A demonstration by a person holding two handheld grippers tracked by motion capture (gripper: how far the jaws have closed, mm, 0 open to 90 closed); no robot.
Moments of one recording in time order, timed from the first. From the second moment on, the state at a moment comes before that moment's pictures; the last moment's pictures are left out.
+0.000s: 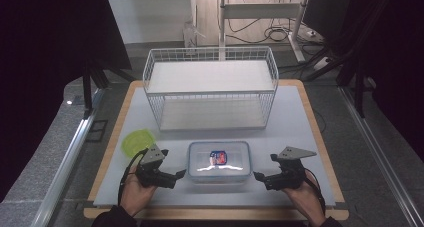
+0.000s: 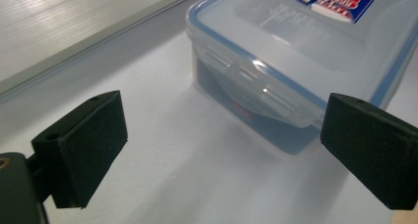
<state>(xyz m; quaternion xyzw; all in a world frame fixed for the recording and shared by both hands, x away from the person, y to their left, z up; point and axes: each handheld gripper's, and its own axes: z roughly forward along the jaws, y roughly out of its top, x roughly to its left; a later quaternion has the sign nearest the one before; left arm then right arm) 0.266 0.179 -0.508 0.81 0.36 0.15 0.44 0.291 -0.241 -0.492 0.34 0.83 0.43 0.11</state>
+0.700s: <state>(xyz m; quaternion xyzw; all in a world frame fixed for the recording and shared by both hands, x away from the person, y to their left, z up) 0.282 0.160 -0.494 0.83 0.34 0.08 0.44 0.304 -0.220 -0.481 0.35 0.82 0.44 0.10</state>
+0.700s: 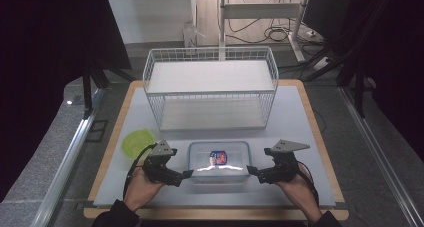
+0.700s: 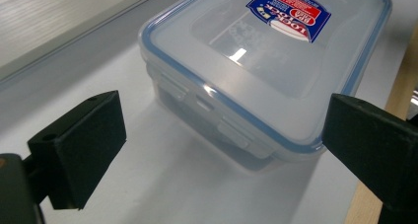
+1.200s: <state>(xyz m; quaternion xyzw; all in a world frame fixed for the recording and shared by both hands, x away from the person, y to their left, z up) 0.306 0.152 -0.501 0.82 0.35 0.03 0.45 0.325 -0.194 -0.480 0.35 0.84 0.42 0.04</state>
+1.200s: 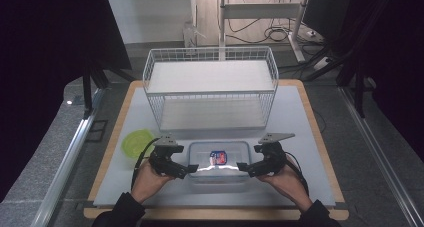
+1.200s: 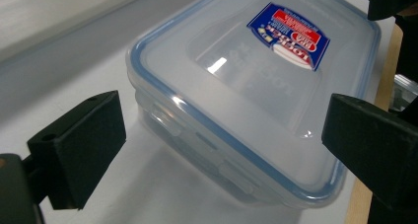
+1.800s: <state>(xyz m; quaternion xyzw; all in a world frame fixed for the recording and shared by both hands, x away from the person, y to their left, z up) 0.307 0.147 -0.514 0.82 0.36 -0.06 0.45 0.337 -0.197 -0.493 0.38 0.83 0.41 -0.07</state>
